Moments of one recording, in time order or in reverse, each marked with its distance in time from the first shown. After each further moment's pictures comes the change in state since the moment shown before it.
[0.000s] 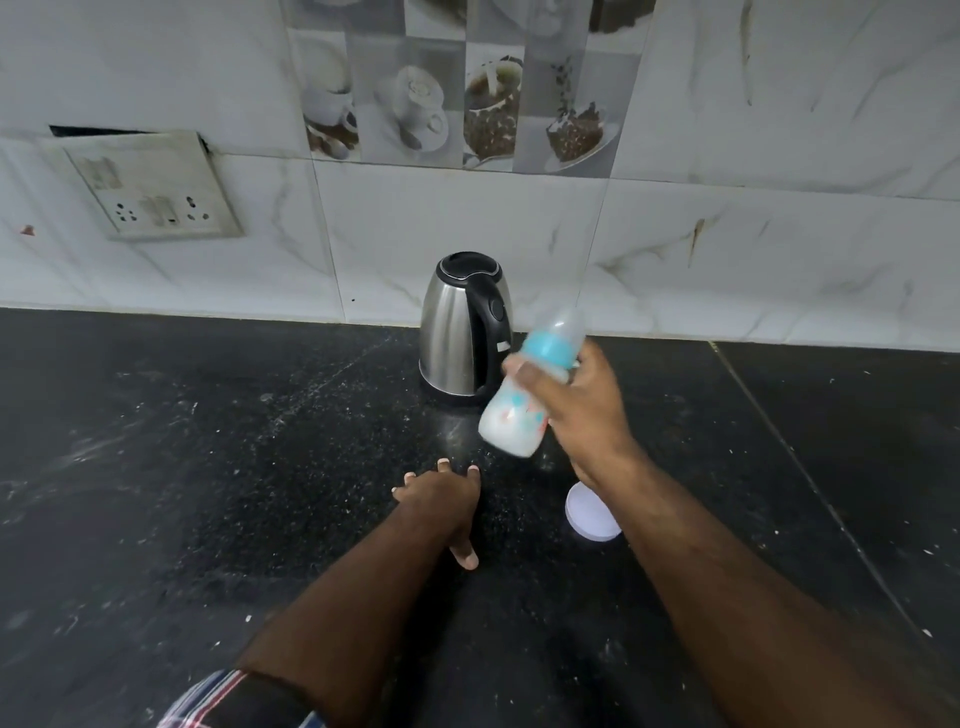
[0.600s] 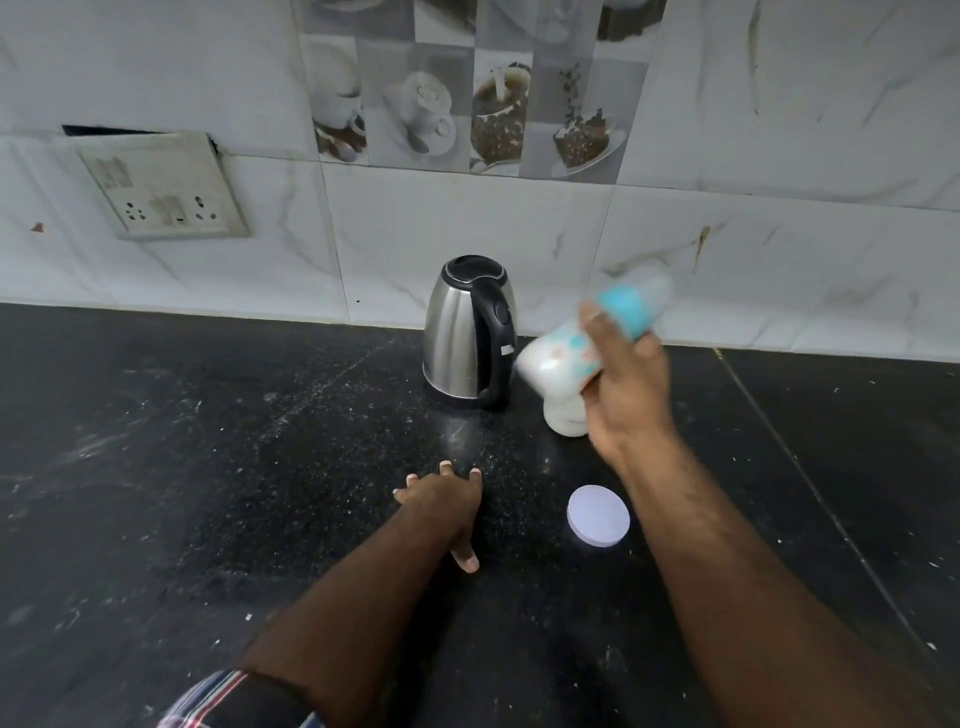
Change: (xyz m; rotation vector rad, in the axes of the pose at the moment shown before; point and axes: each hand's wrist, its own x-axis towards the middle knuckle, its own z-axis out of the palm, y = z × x) left_hand 0.003 0.000 0.002 -0.008 0.010 -0.003; right_hand 0.012 -0.026 -0.008 0.316 0.082 -0.028
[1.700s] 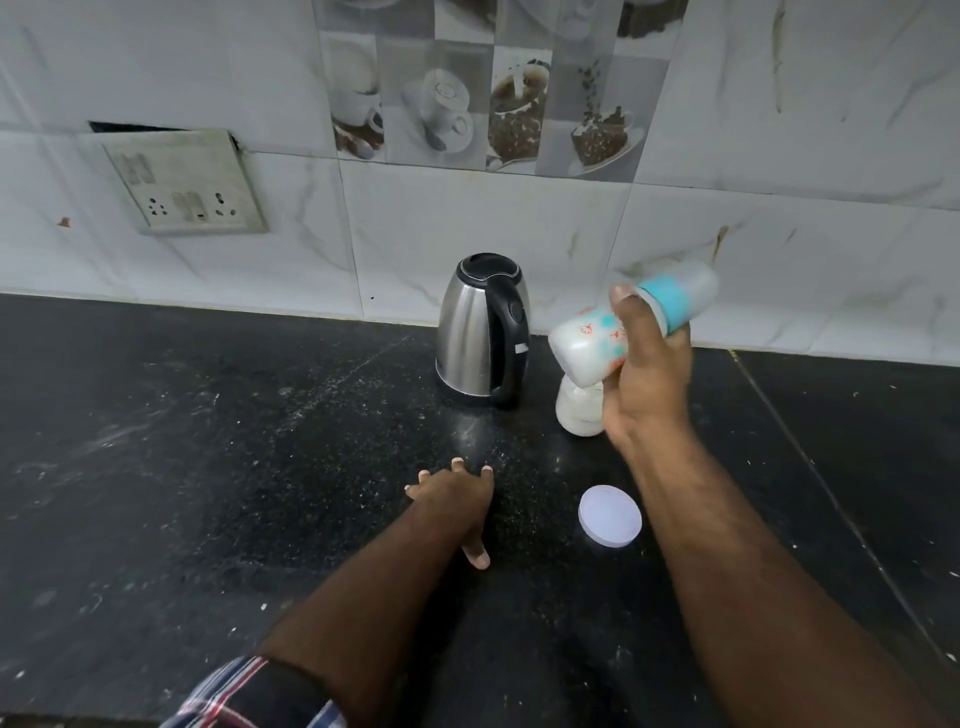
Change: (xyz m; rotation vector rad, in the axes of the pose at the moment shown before) left_hand -0.008 -0.001 -0.002 -0.017 0.006 0.018; right_hand 0.008 -0.001 0.008 0.027 0.087 -0.067
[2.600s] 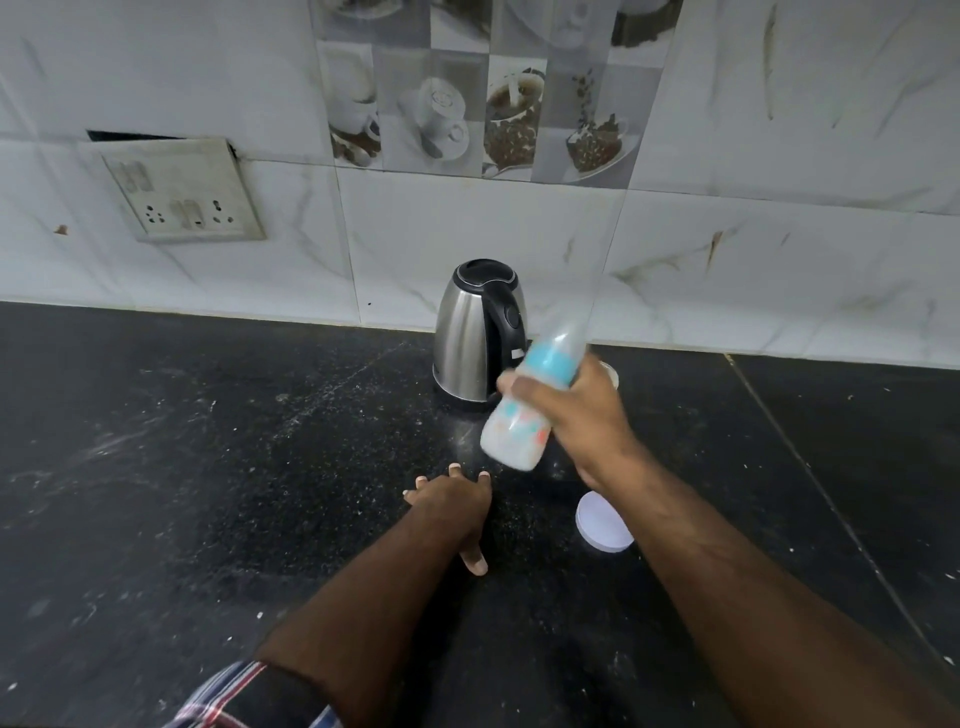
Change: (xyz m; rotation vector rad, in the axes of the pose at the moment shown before) left_hand 0.001 0.001 -0.001 0.002 -0.022 -0.012; right_hand -0.021 0.023 -0.002 -0.388 -0.230 0.144
